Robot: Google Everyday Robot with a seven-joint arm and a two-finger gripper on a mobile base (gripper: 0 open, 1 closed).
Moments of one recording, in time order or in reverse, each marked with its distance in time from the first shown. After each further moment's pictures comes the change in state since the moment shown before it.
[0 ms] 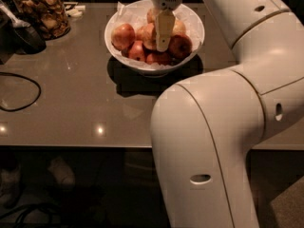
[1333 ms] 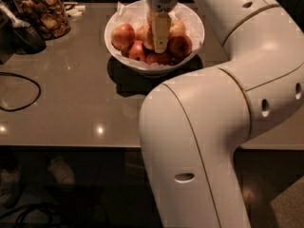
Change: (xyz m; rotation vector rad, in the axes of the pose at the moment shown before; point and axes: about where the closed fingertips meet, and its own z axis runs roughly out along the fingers) arm -0.009 0.002 0.009 -0.026 0.041 -0.036
